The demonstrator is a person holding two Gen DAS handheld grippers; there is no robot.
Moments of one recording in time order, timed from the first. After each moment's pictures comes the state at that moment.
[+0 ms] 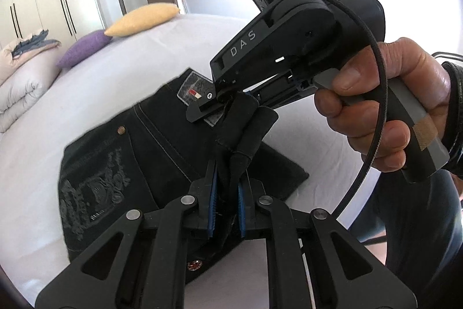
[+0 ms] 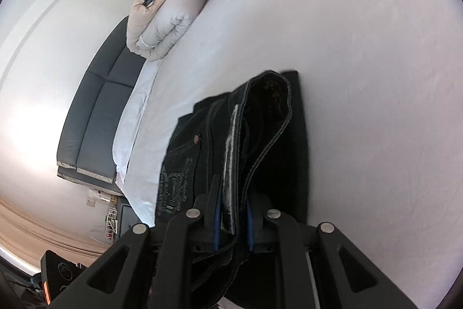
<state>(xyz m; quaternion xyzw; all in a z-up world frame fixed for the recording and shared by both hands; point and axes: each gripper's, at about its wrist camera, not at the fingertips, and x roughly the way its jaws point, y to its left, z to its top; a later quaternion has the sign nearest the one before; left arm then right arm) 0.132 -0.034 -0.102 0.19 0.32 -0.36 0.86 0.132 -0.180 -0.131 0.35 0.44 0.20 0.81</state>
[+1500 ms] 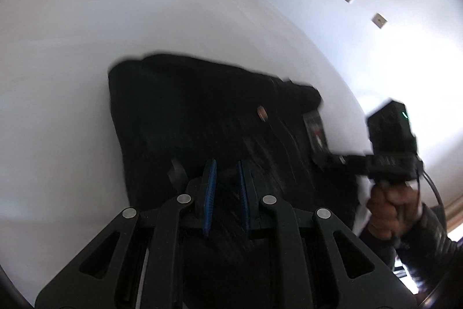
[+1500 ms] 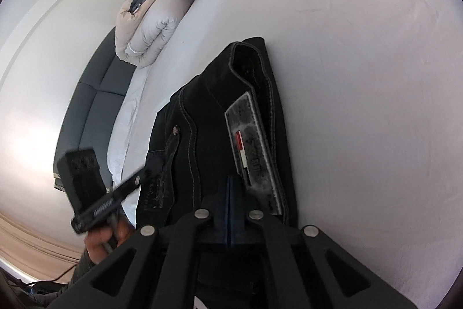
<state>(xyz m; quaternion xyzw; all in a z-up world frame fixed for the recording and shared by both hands) 0.316 0.116 -0.134 -0.07 0.47 -0.37 0.80 0.121 -0.181 -0.173 0.37 0.42 0.18 0.81</state>
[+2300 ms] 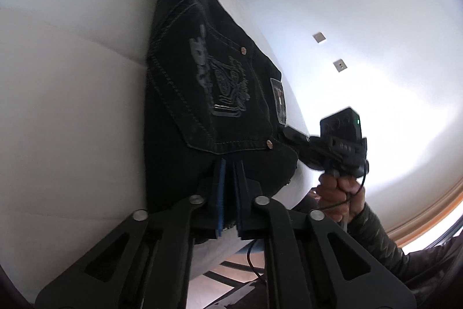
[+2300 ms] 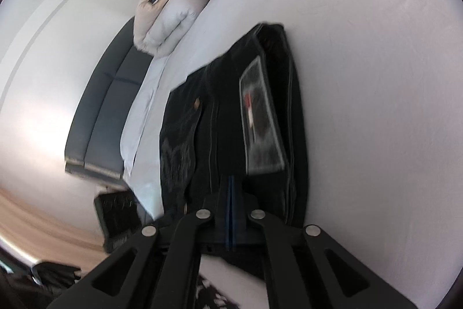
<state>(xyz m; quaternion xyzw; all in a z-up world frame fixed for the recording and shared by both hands) 0.227 0.200 -0.186 -0.29 0.47 -0.42 0.72 0.080 -0.175 -0.164 0.36 0.43 0.22 0.80</state>
